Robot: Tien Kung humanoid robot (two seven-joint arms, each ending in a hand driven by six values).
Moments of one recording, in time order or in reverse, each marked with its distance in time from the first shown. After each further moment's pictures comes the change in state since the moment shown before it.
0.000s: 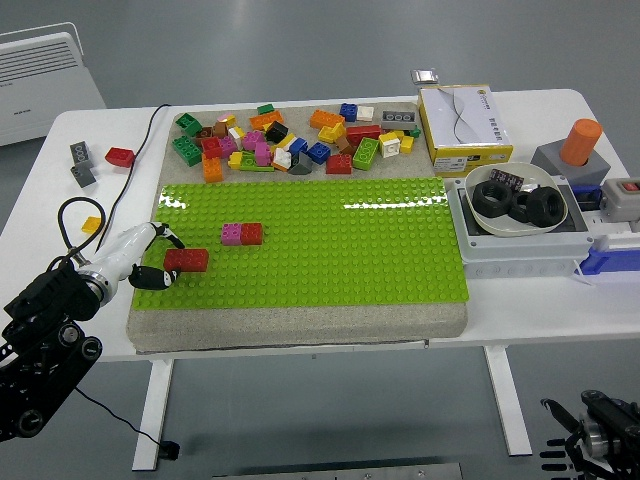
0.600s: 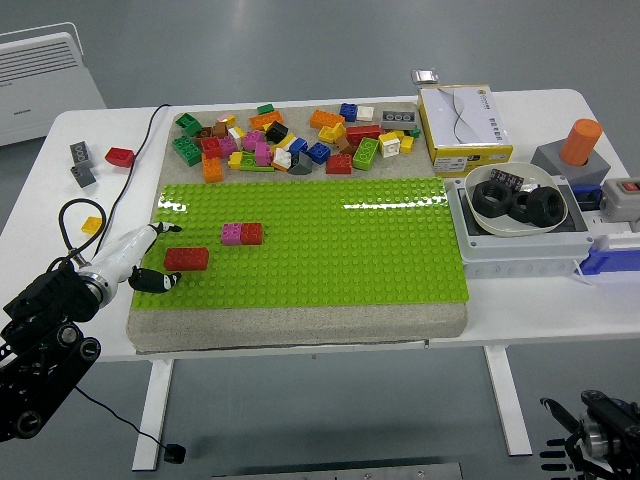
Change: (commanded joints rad) left arm 0.002 0.002 -0.001 -0.001 0.003 -0.021 0.001; right arm 0.000 0.000 -0.003 0.001 0.003 -0.002 0.000
